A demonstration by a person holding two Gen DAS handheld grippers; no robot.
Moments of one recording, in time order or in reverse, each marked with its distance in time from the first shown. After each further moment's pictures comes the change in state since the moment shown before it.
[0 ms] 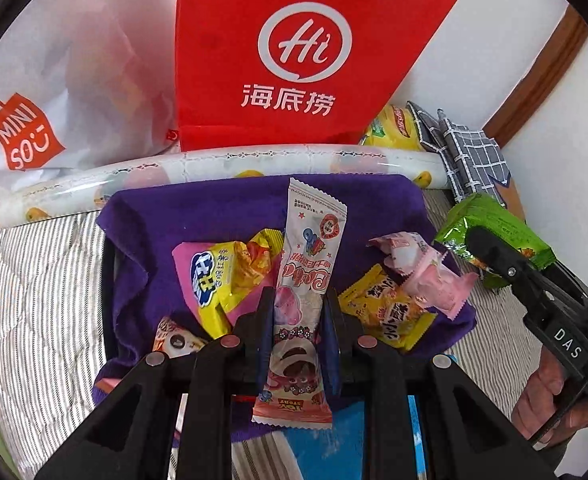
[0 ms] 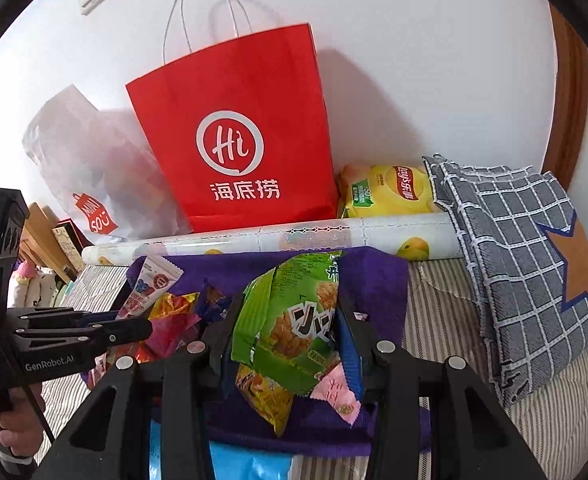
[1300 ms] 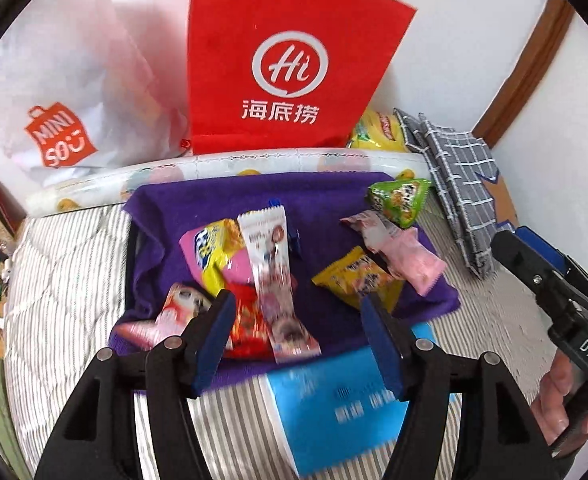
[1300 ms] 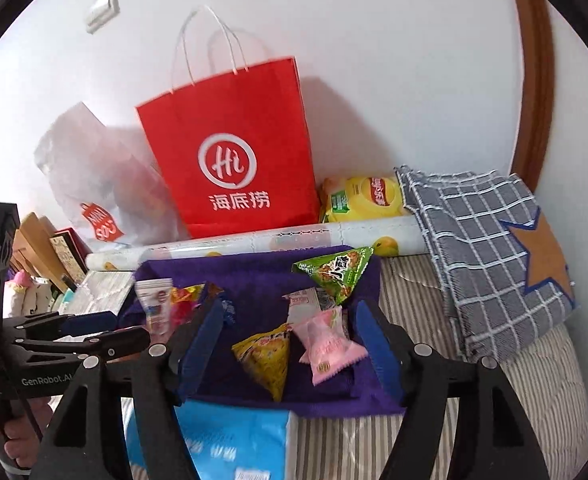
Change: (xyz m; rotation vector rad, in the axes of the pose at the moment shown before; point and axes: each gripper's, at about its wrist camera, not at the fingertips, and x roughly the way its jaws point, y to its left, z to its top) left arm -0.058 -0.027 -0.037 0.010 -0.065 0.047; right arm -0.081 0.011 -0.013 0.024 -0.058 -0.053
